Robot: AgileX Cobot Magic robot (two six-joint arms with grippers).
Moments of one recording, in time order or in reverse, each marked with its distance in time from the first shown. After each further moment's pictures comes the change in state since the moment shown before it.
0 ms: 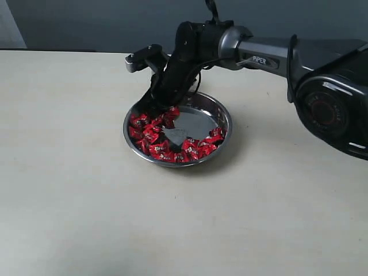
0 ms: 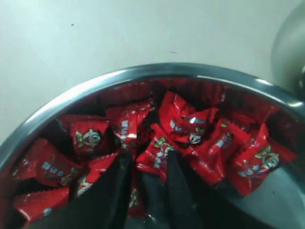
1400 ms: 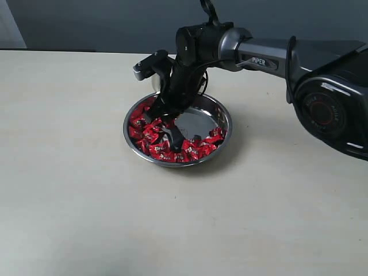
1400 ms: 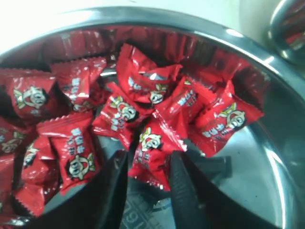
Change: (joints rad) left arm 0.000 0.000 0.000 0.000 0.000 0.000; right arm 0.000 0.006 0.000 -0.169 0.055 0.080
